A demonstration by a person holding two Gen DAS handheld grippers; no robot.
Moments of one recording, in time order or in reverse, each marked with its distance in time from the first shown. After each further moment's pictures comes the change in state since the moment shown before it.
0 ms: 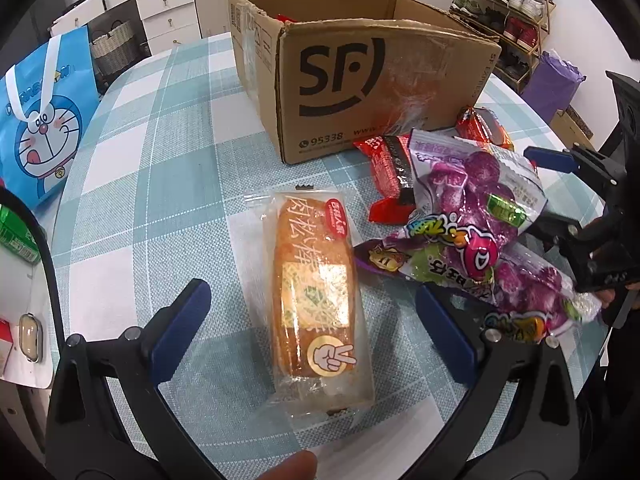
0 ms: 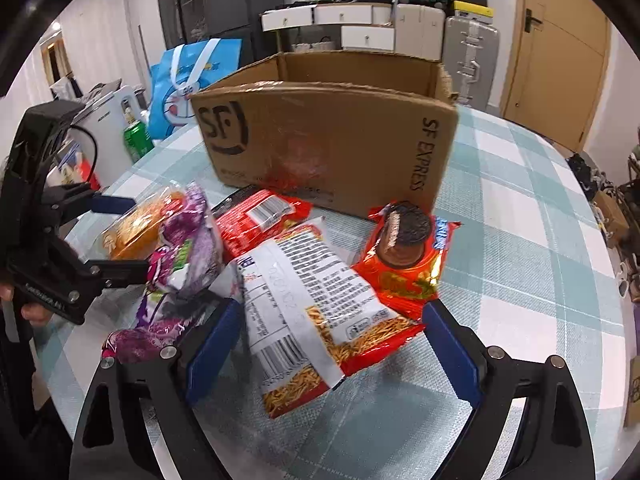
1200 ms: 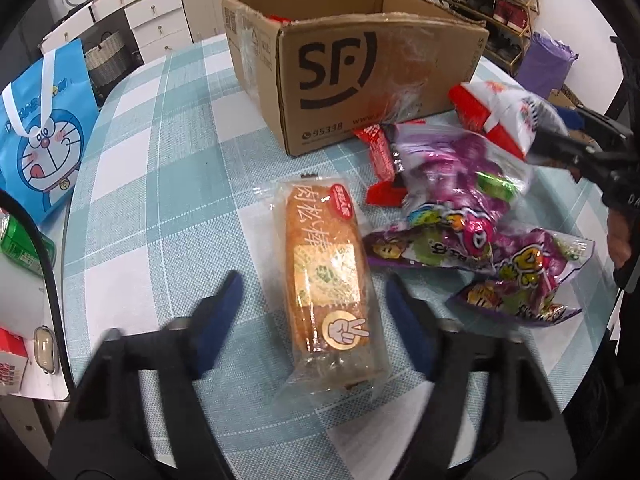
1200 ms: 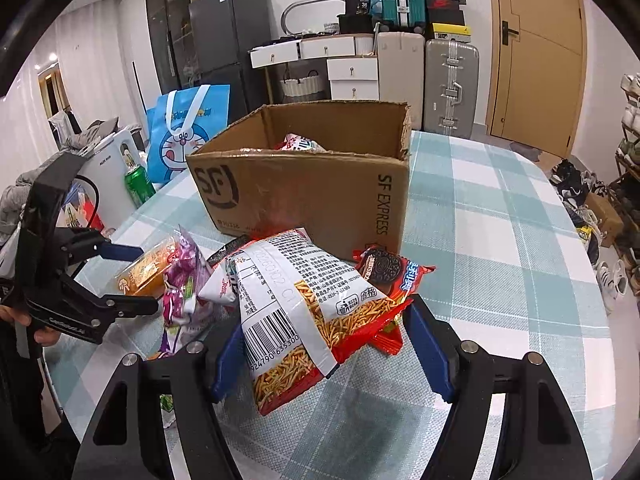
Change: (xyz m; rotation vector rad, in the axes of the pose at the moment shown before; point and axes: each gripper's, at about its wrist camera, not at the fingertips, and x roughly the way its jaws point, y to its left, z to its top) left arm -0.010 0.005 -0.007 0.066 0.025 0.008; right arm -0.035 -0.015 0.007 0.058 -0.125 0.010
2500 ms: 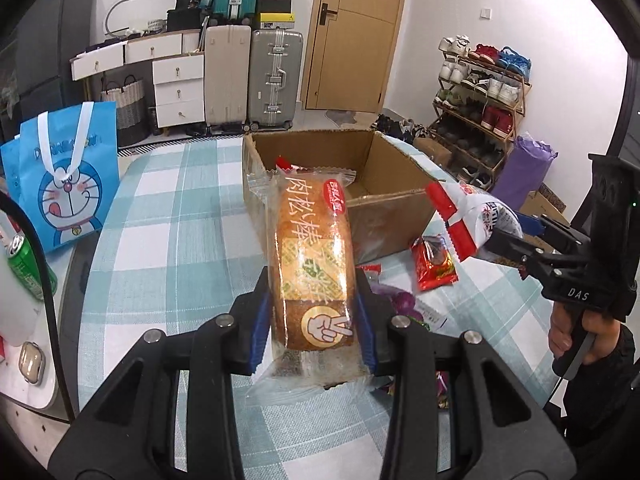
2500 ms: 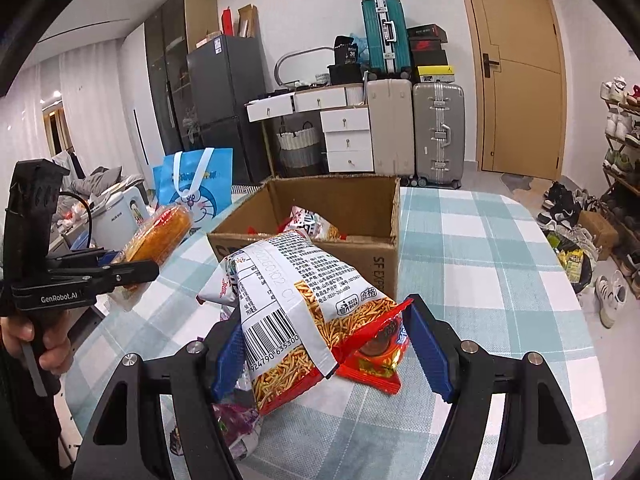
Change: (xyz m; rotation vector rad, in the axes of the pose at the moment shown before) left arm -0.107 -0.003 0.026 -0.129 -0.378 -0.068; right arm -0.048 0.008 0.019 0.057 -0.196 -0.003
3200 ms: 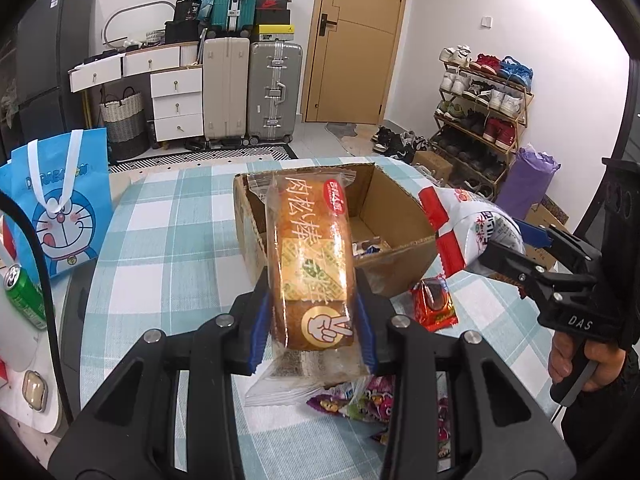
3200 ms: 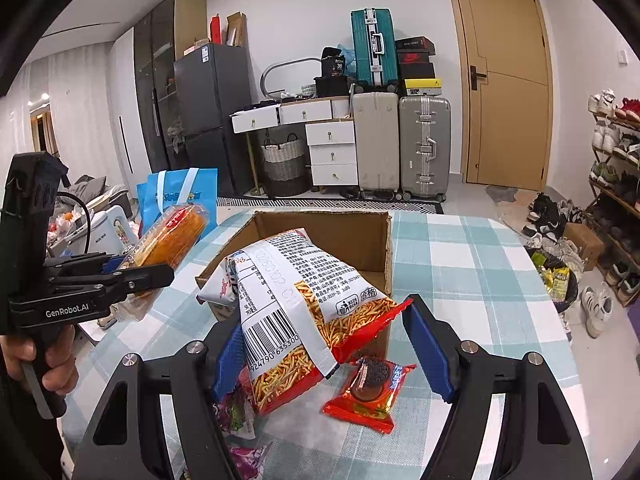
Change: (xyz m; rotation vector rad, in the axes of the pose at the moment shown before) left arm 0.020 -0.010 0.047 0.000 -0.032 0.001; right arm 0.006 0.011 0.038 -0.008 -0.034 -0.071
